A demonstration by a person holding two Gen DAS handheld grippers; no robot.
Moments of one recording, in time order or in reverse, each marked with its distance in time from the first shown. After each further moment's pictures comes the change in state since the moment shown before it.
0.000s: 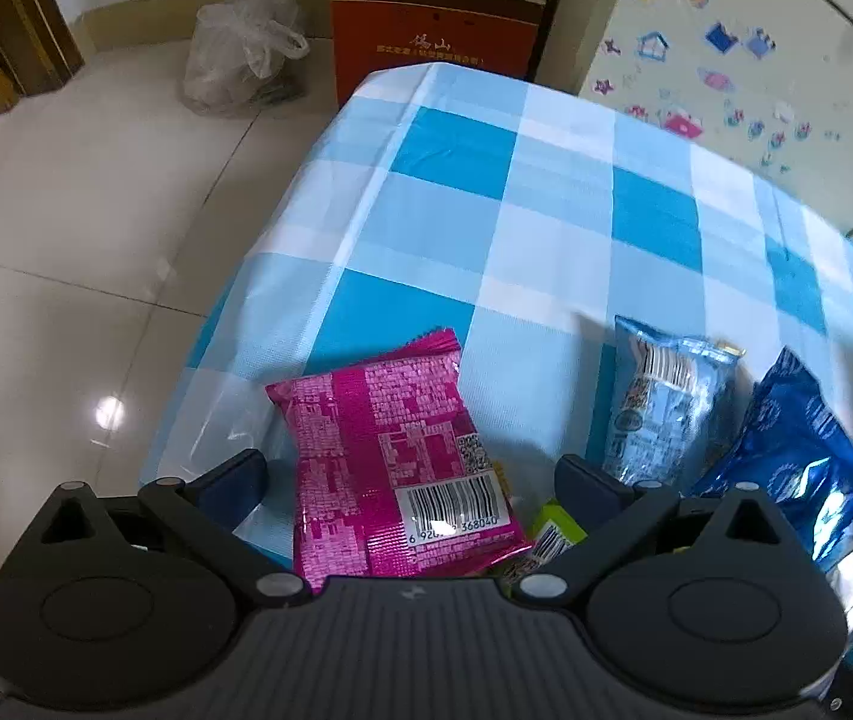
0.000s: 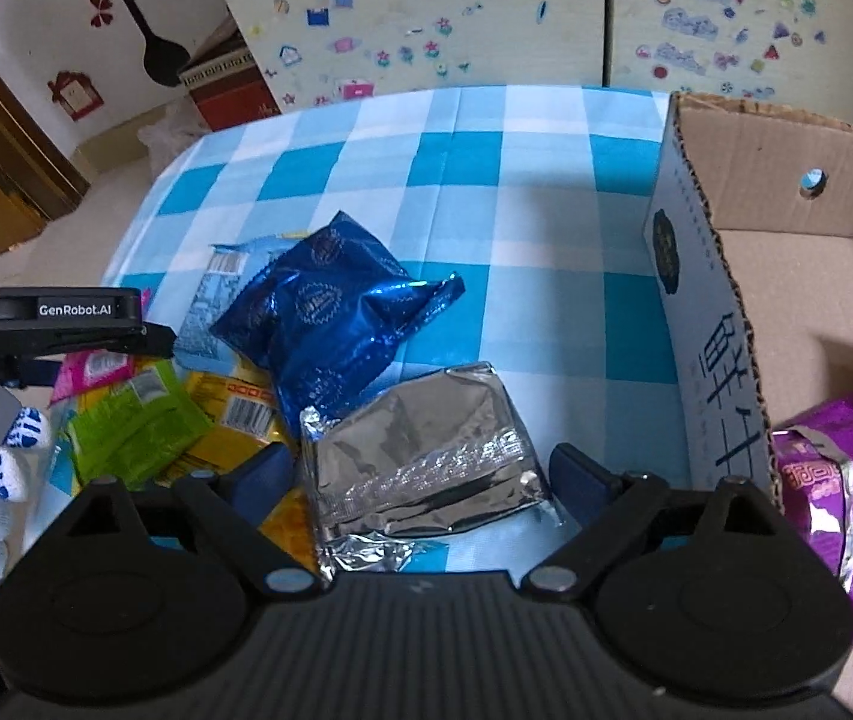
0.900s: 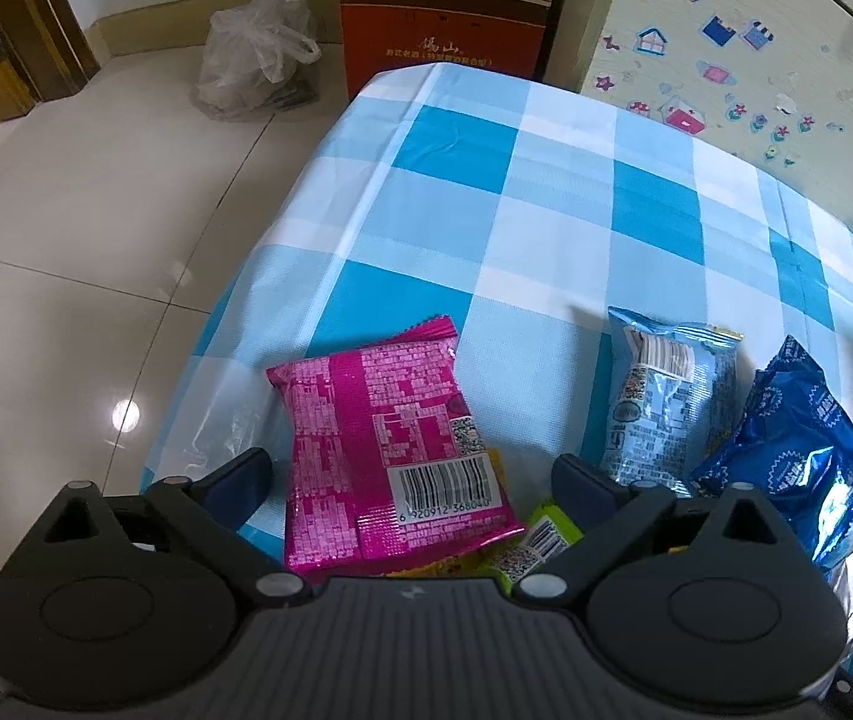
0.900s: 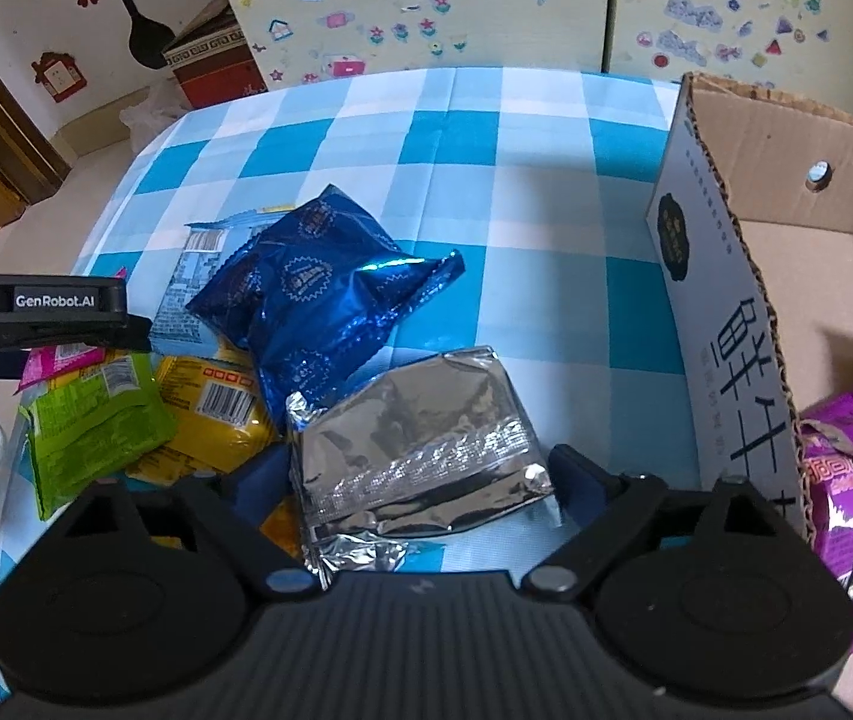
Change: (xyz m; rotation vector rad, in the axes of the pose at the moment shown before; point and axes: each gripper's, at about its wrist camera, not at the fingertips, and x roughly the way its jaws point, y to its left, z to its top) left arm -0.006 -0.006 -0.008 -0.013 -0.017 0.025; right arm 0.012 0.004 -0.003 -0.016 0.017 -0.039
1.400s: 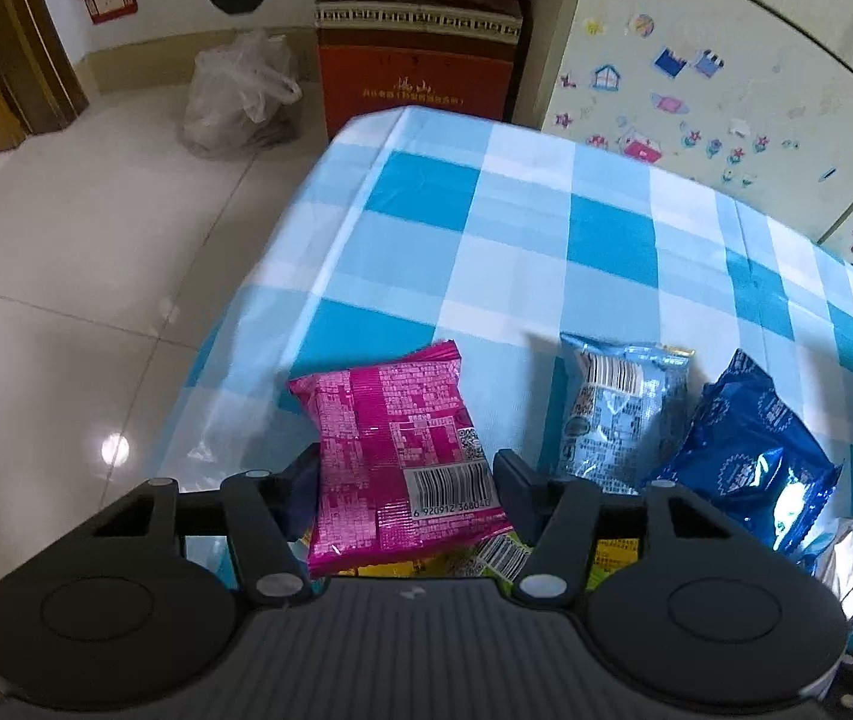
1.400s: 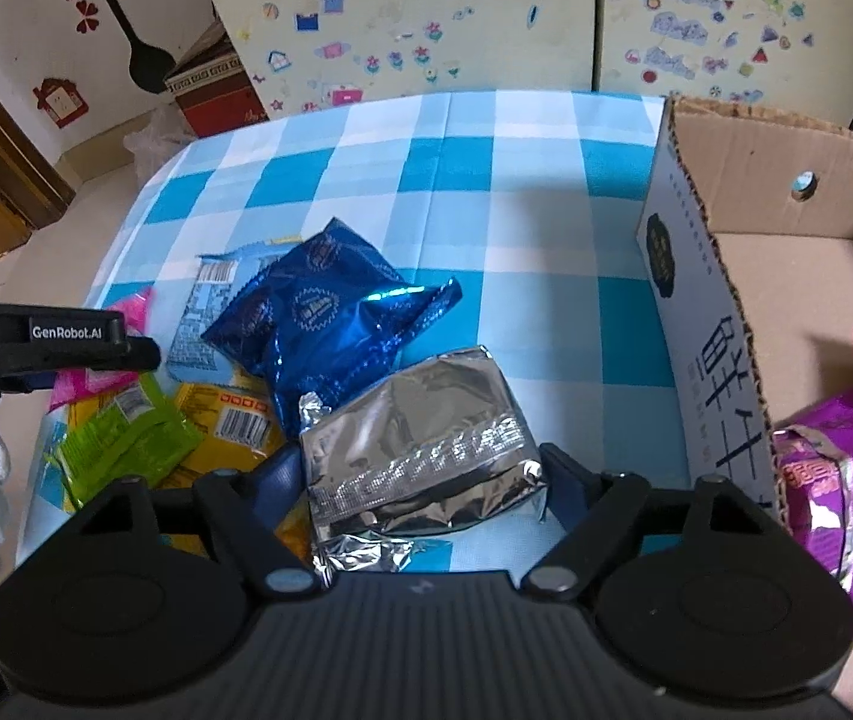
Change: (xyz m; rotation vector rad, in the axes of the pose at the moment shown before) left arm -0.021 -0.007 -0.001 0.022 -0.075 -0.017; right arm -0.014 -0.002 0.006 0.034 -0.033 0.016
